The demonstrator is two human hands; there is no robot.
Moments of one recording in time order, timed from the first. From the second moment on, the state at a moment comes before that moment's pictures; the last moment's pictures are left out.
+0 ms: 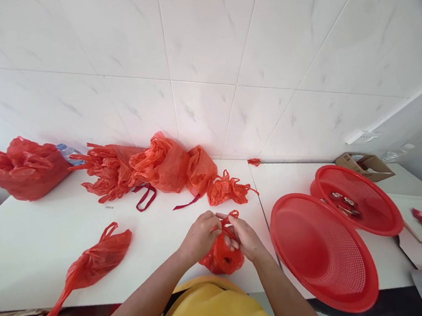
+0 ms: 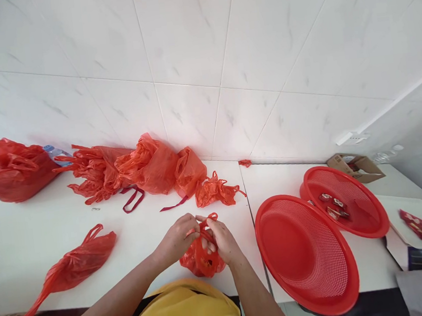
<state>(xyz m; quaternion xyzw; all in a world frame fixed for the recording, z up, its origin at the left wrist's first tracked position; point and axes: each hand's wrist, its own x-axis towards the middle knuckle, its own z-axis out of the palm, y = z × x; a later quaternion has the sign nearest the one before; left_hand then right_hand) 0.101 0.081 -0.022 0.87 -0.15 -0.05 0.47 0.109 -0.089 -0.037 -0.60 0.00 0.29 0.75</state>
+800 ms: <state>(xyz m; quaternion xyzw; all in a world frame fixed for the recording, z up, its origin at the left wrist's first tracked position) 0.103 0.083 -0.040 0.86 -0.04 -0.11 0.50 0.109 -0.089 -0.052 -0.65 0.04 0.21 0.73</state>
